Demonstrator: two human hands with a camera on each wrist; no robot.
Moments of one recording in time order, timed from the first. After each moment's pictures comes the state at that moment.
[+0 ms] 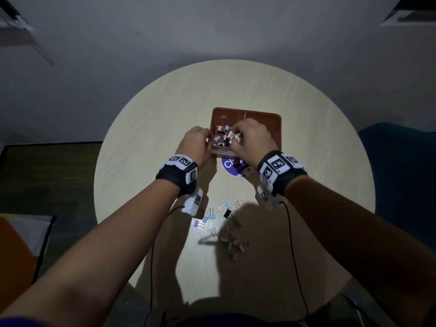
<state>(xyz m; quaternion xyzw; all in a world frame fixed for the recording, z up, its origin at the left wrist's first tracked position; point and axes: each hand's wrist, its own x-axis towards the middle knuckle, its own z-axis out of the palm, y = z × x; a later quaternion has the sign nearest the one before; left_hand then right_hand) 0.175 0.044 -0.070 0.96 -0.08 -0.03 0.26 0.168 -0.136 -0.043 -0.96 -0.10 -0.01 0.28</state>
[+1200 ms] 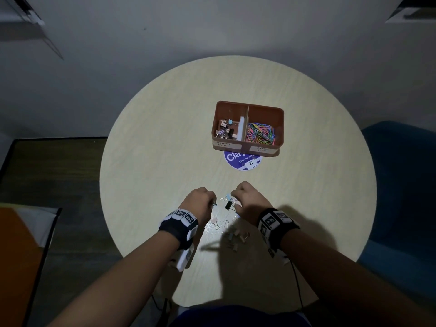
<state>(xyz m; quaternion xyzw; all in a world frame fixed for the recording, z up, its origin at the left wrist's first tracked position) 0.033 0.056 -0.152 0.95 -0.12 -0.22 0.19 0.037 -0.142 -0.143 -0.93 -0.10 0.28 0.22</state>
